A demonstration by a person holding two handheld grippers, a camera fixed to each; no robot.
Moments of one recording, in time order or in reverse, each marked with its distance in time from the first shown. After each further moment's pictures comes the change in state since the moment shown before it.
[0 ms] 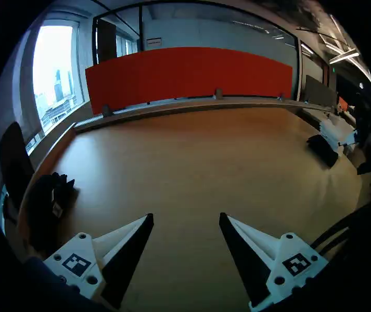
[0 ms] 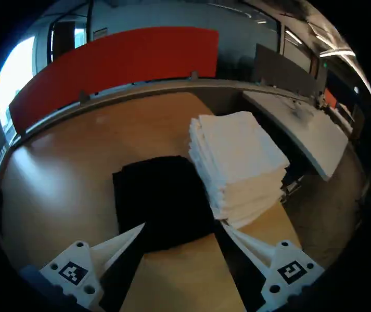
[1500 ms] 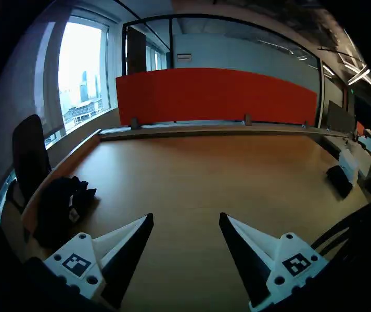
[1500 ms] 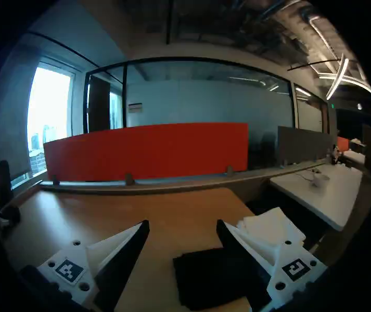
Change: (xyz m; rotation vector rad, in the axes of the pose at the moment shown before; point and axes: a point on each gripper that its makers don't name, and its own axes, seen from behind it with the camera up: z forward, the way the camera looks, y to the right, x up) left arm 0.040 -0.041 0.002 0.157 0.127 -0.119; right arm 0.130 -0.102 -0.080 0.197 0.589 -0.050
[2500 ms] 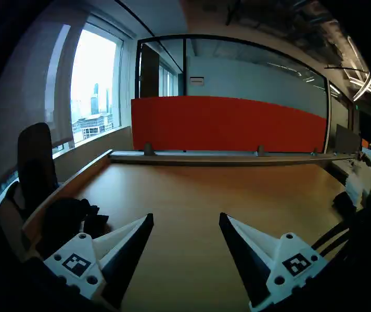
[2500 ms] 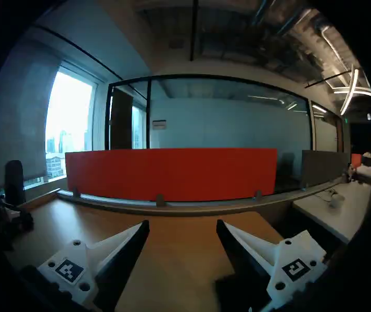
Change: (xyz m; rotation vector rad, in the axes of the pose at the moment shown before) left arm 0.063 -0.042 0.014 0.043 0.164 -0.057; right arm 0.050 -0.114 0.003 0.116 0.112 -0.050
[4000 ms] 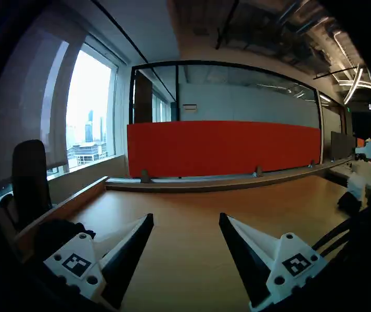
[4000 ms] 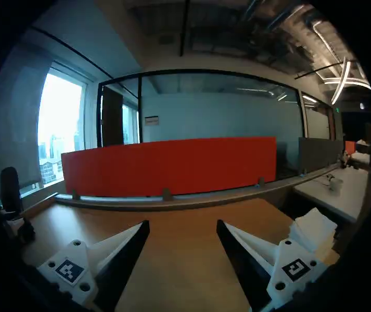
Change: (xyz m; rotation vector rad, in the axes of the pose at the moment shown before) left arm 0.013 -0.015 0.030 -0.039 0.211 0.046; right arm -0.029 -0.069 0.007 -0.069 -0.024 0.064
